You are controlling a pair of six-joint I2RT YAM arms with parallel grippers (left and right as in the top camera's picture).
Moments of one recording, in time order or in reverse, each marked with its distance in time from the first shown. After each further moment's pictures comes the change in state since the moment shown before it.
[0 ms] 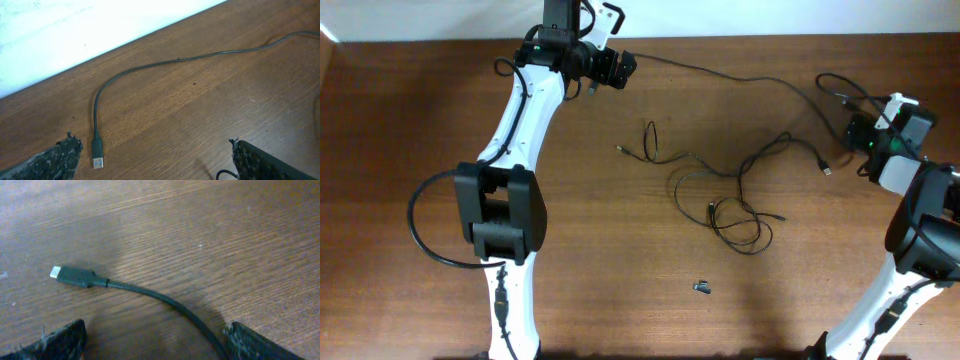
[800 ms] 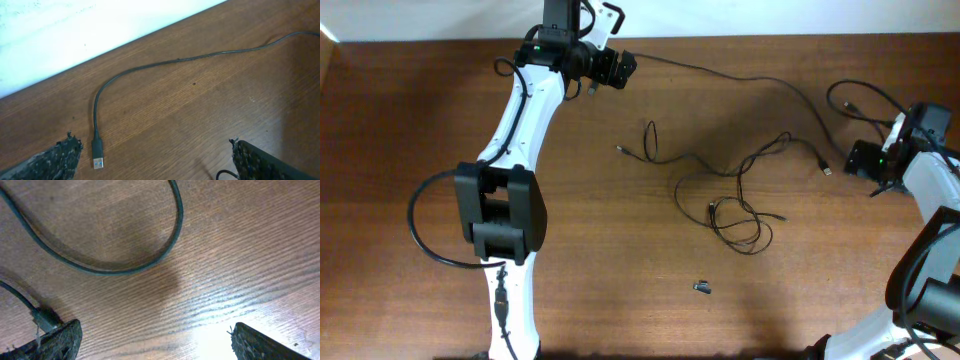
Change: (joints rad) left arm 0.000 0.000 0.000 0.000 0.000 0.000; right arm 0.008 -0.354 -0.005 -0.833 0.116 0.048
